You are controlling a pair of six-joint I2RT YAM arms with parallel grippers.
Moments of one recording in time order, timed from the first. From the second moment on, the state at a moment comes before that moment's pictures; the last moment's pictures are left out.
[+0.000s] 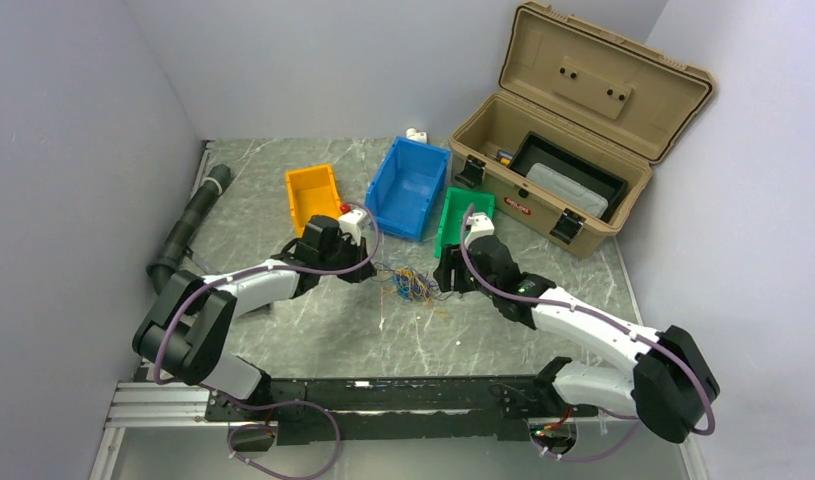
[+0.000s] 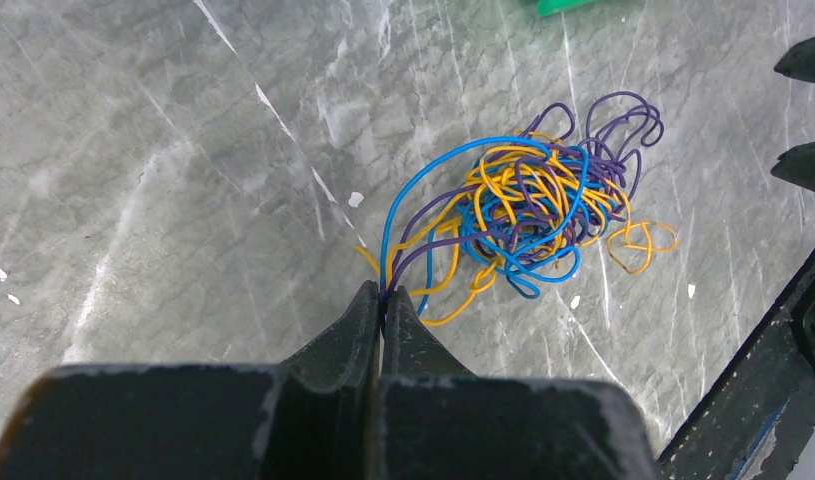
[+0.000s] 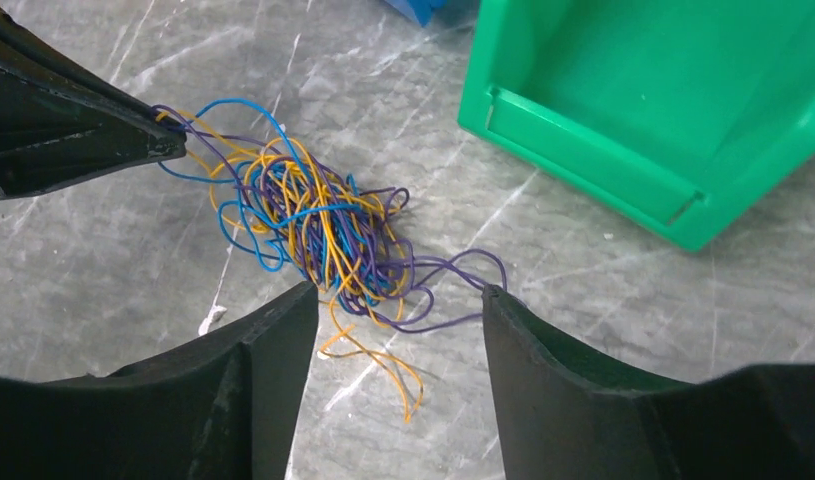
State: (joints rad) left arm -0.50 1.48 0.67 0.14 0.37 -0.26; right arm 0.70 1.10 0.58 -0.08 0.13 0.45
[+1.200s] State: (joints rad) left arm -0.50 1.47 0.66 0.17 0.39 -0.26; right arm 0.70 1.51 0.65 0.17 -0.19 0.53
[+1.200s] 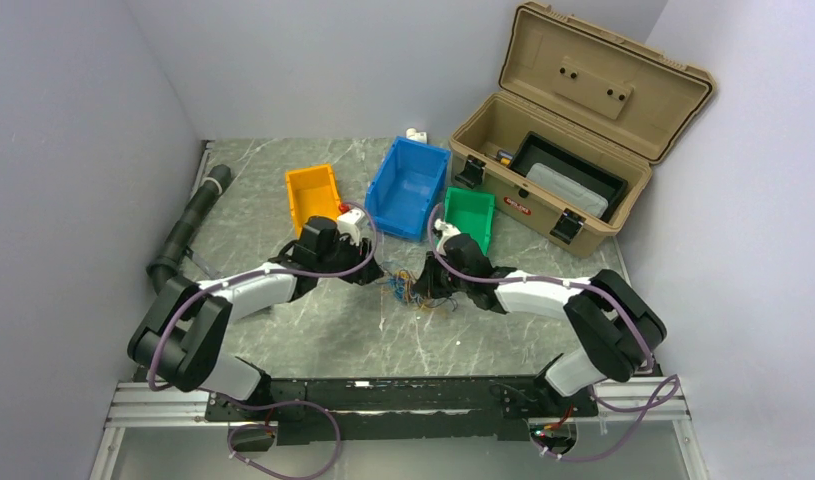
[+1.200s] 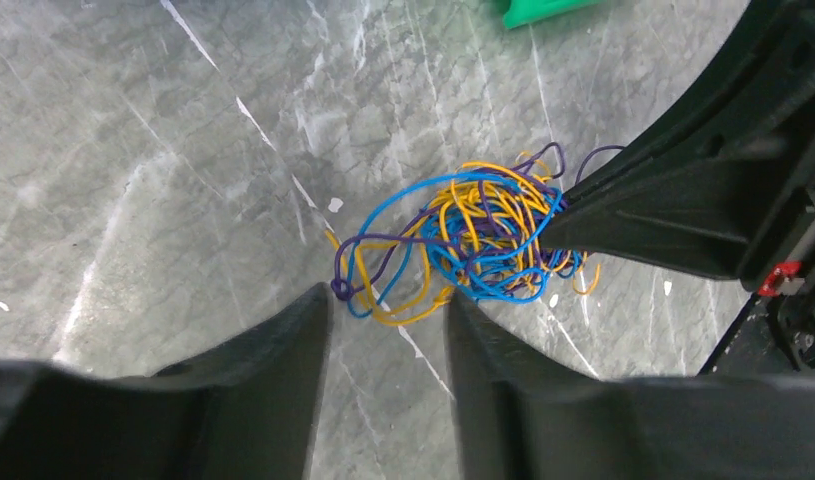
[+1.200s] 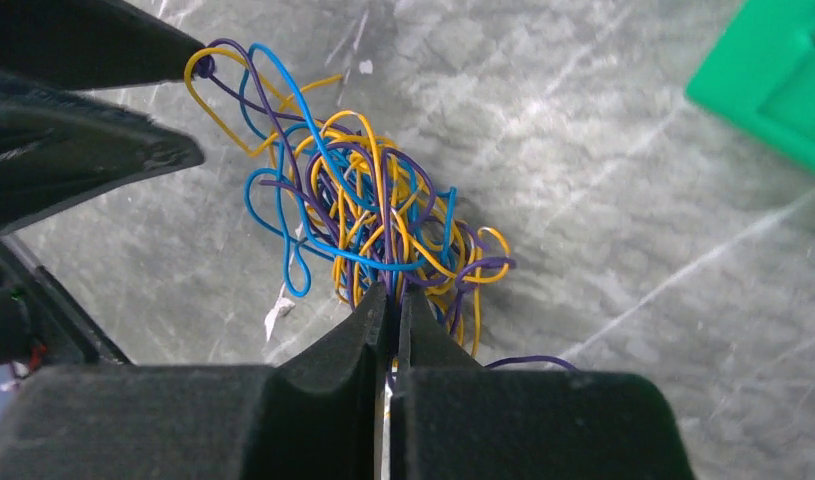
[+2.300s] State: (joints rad) left arm -0.50 1.41 0.48 0.65 0.70 -0.50; right arm 0.71 1.25 0.43 0.51 -0.05 0.99
